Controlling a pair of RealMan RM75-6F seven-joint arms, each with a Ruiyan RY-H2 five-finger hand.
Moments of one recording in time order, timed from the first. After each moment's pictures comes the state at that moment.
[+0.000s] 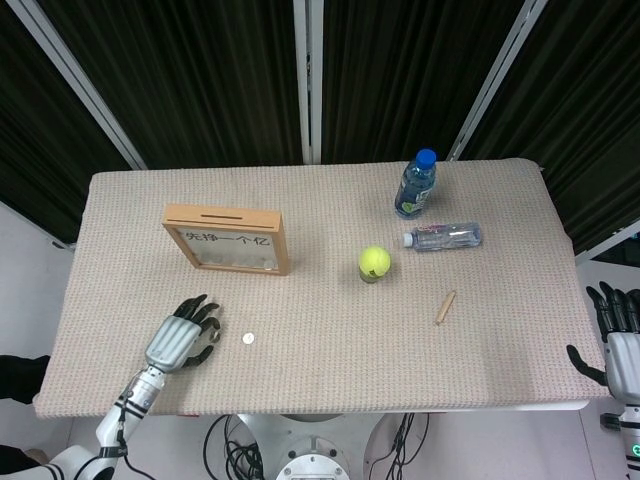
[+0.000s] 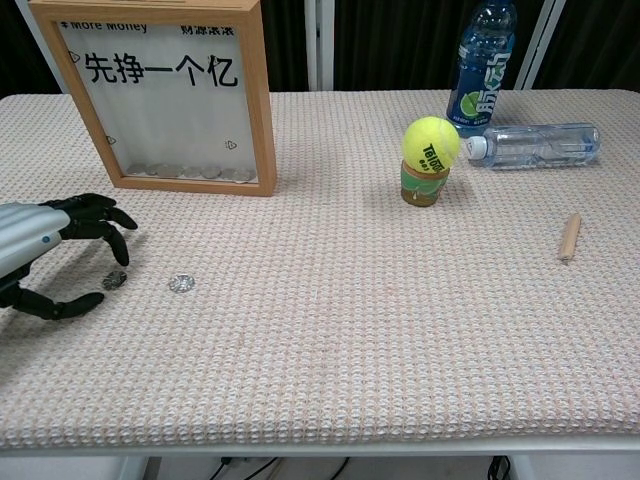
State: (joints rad) left arm -0.38 -1.63 0.03 -1.20 1.59 1.21 0.02; right arm 0.02 -1.14 0.08 -1.48 -1.46 1.51 0.06
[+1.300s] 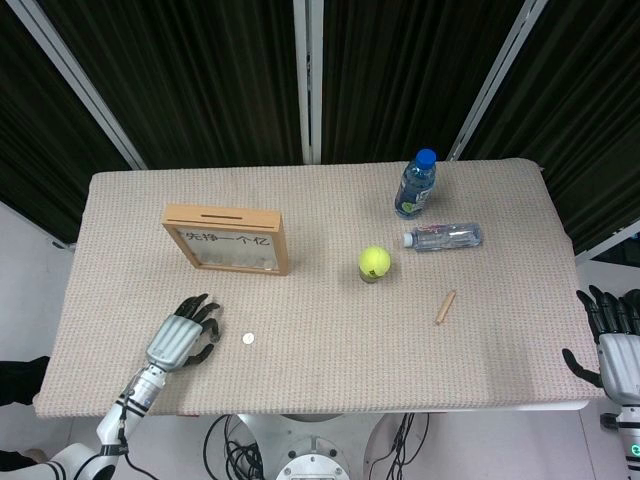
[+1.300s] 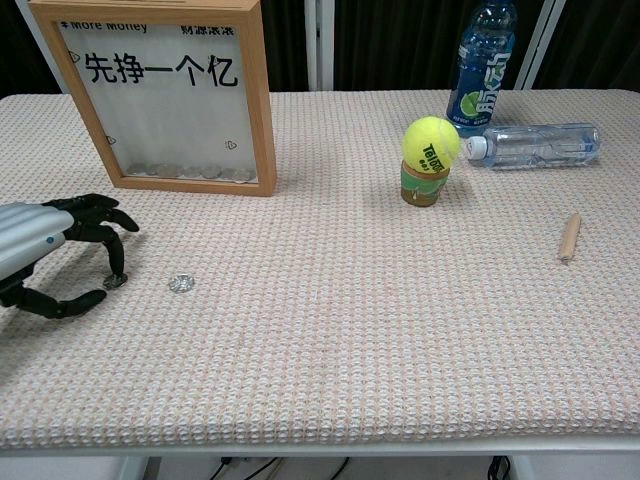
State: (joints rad) left arm -0.39 -1.64 0.04 -1.19 1.58 1.21 0.03; right arm 0.03 -1.12 0.06 -1.48 -1.48 1.48 0.07
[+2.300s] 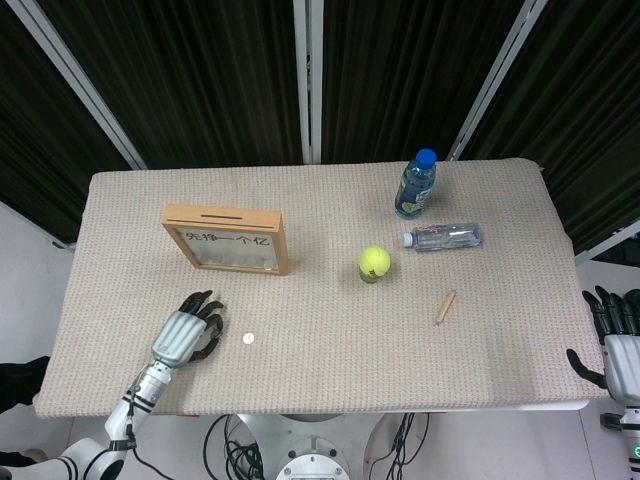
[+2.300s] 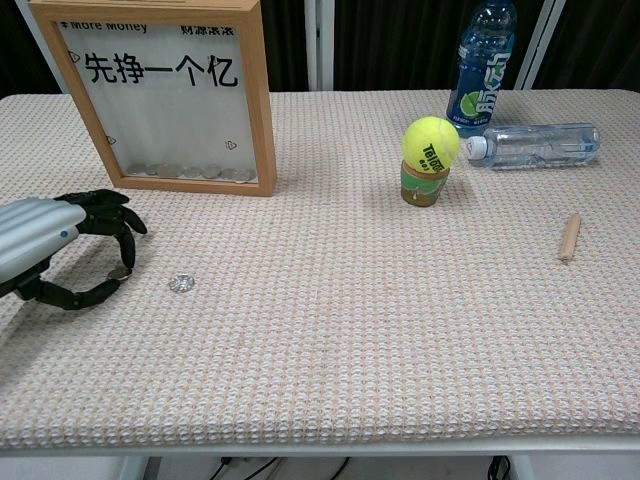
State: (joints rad) left arm -0.41 -1.71 0.03 -1.08 1.59 1.25 -0.02; right arm 0.02 -1.12 0.06 -1.48 -1.47 1.49 0.07
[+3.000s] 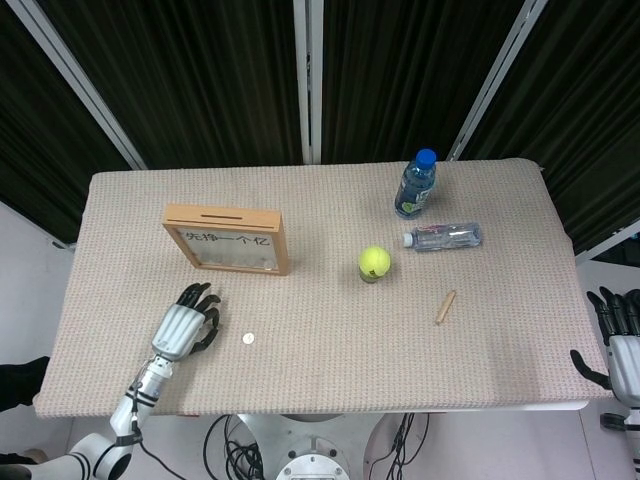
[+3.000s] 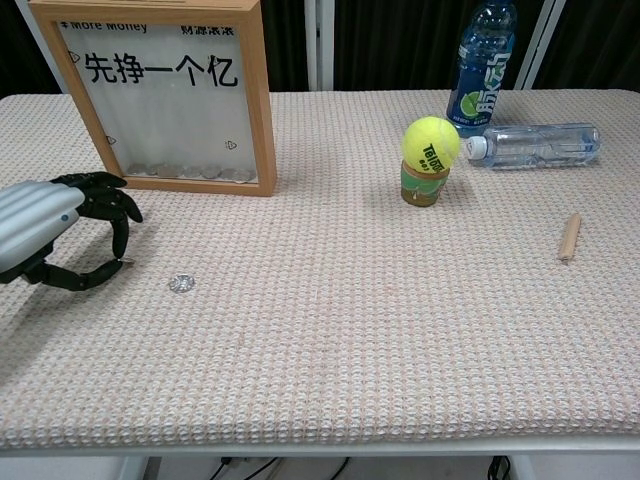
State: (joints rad) left arm -0.41 -1.79 0.00 -0.95 1.60 1.32 -0.05; right arm 0.02 -1.12 0.06 -1.47 -1.46 1.48 0.10
